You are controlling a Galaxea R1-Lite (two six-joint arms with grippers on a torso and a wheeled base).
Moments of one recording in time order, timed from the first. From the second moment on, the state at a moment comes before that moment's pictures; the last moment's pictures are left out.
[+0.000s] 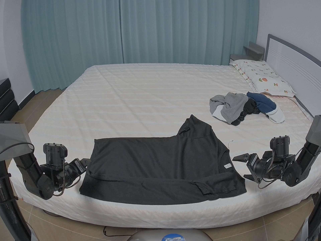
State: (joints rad) left arm -0.05 2.08 -0.41 -1.02 0.09 -0.67; right arm 0.10 2.05 -0.48 -0.90 0.29 0.90
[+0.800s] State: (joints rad) left arm -0.12 2.03 -0.36 -1.00 0.03 -0.75; right arm 0.11 2.12 -0.32 -1.13 0.34 0.95
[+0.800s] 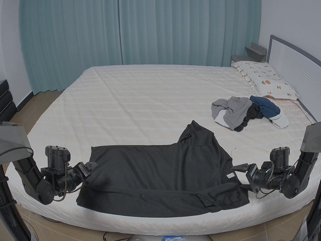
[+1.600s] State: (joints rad) left arm -0.24 2.15 -0.38 -1.00 0.00 -0.76; right arm 0.10 2.18 -0.30 -1.19 0.34 0.95
